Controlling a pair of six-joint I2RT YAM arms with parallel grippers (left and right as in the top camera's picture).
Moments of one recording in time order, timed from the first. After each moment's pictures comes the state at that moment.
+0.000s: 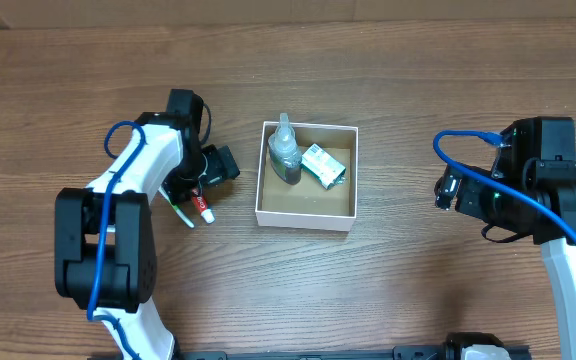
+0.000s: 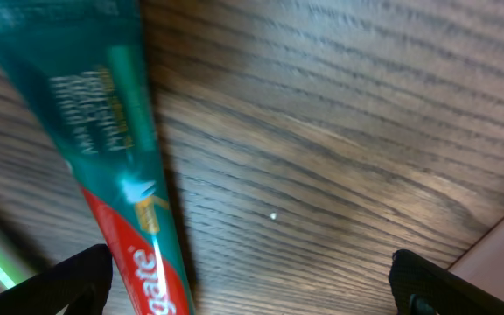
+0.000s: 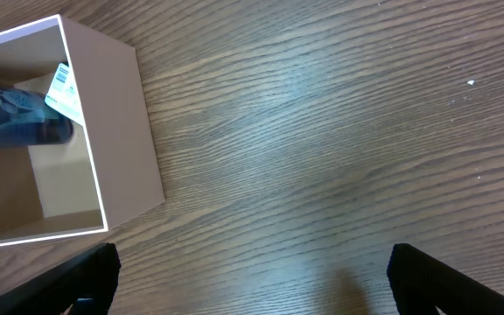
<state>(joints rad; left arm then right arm) -0.11 1.95 1.30 -0.87 0.12 -0.55 -0.03 1.18 1.28 -1.30 -0.10 0.28</state>
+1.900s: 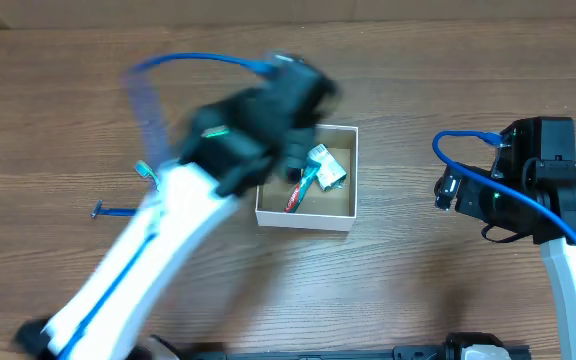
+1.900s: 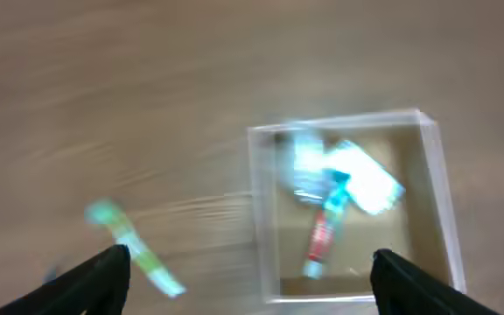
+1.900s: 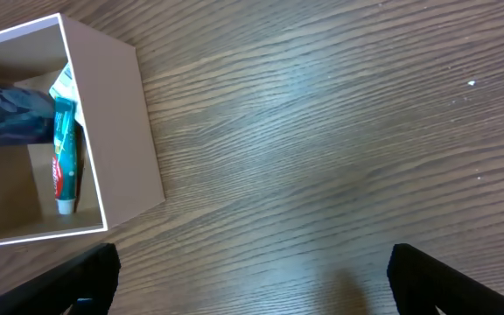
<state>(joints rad) -0.61 1.59 1.92 -1.33 -0.38 -0.39 -0.03 1.18 1.28 -1.30 -0.10 0.28</state>
